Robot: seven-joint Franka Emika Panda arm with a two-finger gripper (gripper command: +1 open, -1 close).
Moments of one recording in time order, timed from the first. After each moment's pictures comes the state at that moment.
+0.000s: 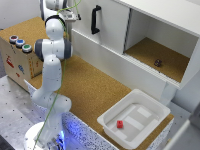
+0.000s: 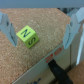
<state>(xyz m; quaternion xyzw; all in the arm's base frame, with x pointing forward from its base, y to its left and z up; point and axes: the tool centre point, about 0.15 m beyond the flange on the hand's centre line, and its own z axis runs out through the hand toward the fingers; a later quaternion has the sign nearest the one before) 0.419 0.400 0.479 -0.90 -0.43 0.05 0.09</state>
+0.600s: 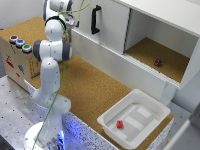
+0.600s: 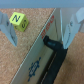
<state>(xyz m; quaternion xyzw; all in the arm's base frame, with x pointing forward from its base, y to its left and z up) 0.359 0.360 0.491 -0.96 -0.25 0.08 0.08</state>
